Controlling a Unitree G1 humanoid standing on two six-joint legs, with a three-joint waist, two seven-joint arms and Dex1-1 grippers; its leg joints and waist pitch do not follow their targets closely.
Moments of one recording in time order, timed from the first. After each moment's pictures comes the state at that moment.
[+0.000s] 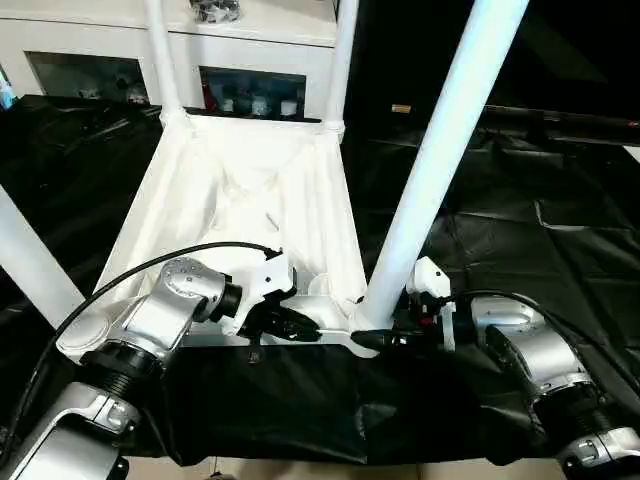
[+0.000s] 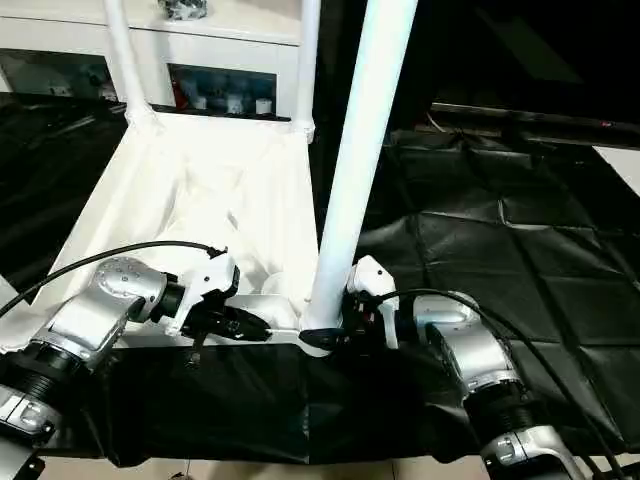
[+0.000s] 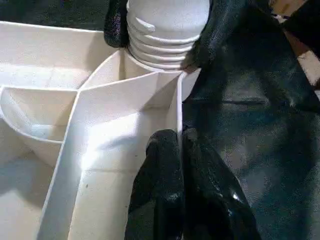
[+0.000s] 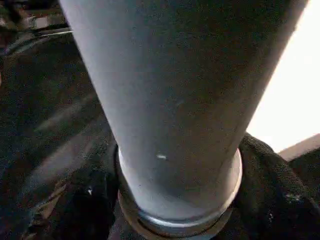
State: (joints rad) left arm -0.55 0.41 -0.34 0.45 -0.04 0.20 -1.28; right arm -0.40 -0.35 0.21 0.46 0.19 0.12 1.13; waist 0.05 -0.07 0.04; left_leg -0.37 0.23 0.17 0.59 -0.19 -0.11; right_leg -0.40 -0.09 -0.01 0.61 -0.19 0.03
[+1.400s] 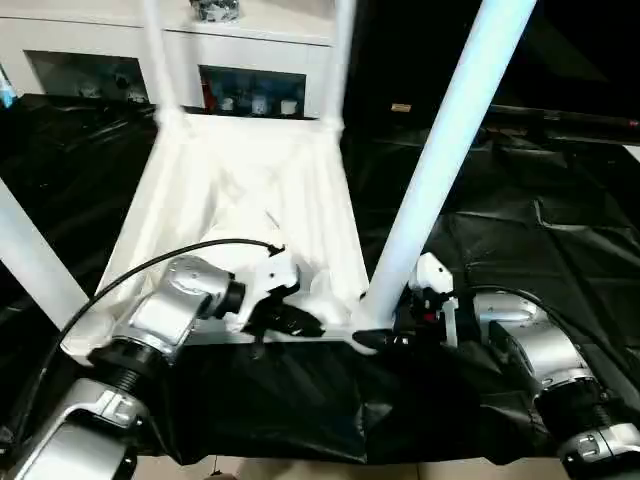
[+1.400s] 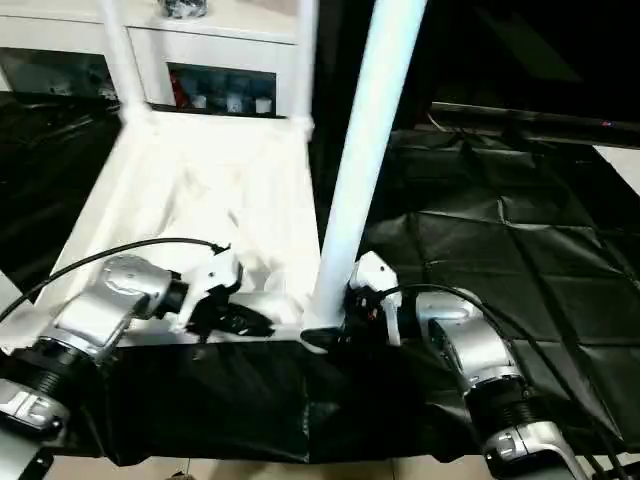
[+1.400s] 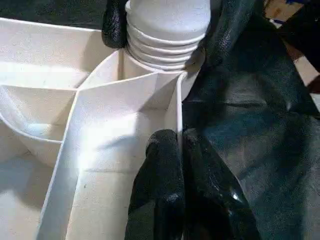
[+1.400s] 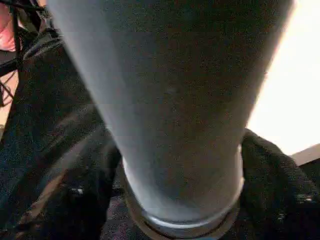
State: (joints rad) left arm -0.56 0.41 -0.33 0.47 -0.04 0.21 -1.37; right arm -0.41 -0.38 0.22 0.45 0.20 0.16 1.24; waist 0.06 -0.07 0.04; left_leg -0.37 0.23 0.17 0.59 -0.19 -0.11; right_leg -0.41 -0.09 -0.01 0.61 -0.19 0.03
